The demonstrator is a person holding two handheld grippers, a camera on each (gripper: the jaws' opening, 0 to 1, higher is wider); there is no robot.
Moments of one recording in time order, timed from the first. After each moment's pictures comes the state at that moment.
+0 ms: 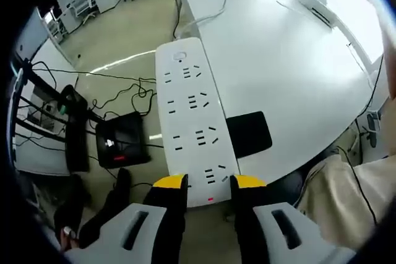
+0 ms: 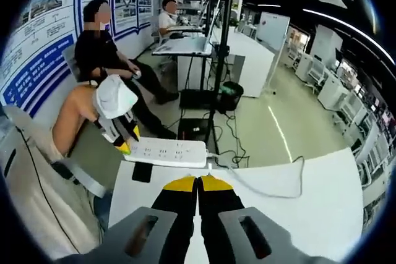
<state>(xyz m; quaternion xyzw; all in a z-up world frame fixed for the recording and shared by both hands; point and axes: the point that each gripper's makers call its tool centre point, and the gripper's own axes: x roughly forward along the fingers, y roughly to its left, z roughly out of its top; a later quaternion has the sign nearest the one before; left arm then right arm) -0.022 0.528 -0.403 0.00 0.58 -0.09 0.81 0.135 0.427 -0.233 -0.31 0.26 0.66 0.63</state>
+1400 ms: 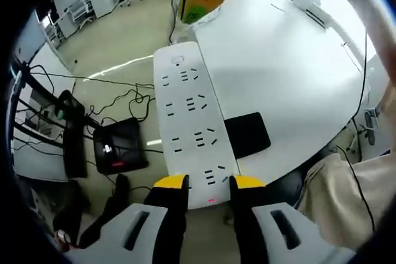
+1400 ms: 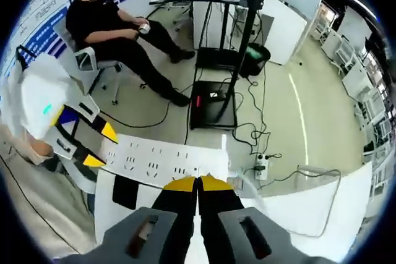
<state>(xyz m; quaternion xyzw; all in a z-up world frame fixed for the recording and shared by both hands) -0.027 0.523 -0.399 0.00 0.56 -0.11 0.82 0.117 0.526 -0.356 -0.44 0.34 0.64 0.53</state>
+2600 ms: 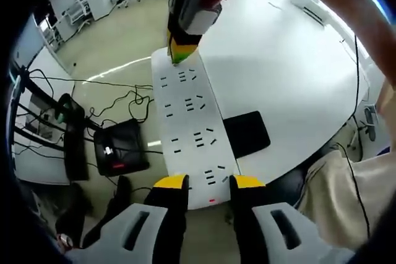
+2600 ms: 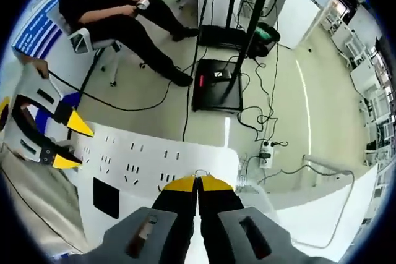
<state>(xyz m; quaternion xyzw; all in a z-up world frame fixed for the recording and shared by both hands) -0.022 0.528 -0.403 0.01 0.56 -0.12 0.82 0.129 0.548 -0.402 -0.46 0.39 0.62 0.51</state>
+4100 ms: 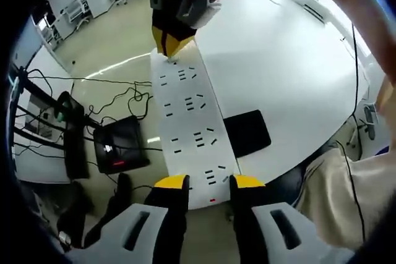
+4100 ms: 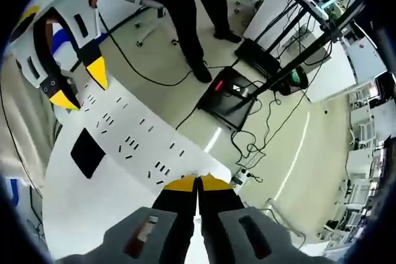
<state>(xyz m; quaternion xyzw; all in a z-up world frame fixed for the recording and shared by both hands) -0.023 0.526 -0.404 0.01 0.58 -0.12 0.81 0.121 0.545 -0.404 -0.59 0.23 0.68 0.38</state>
